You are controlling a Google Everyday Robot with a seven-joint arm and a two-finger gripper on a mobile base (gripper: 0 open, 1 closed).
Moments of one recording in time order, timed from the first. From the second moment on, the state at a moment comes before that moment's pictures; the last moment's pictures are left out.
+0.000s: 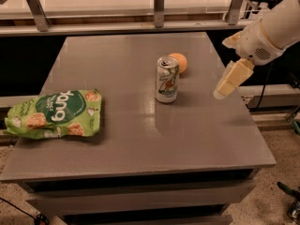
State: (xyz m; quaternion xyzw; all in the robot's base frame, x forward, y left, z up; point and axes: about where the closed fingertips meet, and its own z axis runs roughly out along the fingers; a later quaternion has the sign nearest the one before) arm 0.577 -0.196 0.910 -0.58 0.76 0.06 0.29
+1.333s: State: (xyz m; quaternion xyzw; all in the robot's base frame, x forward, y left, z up) arm 0.641 -0.181 0.943 -0.57 0.74 0.06 0.36
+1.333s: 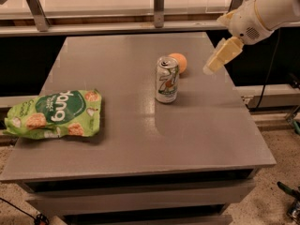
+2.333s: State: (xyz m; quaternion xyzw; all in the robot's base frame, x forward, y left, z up) arm 0.686 -0.138 0.909 -0.56 0.72 0.13 0.39
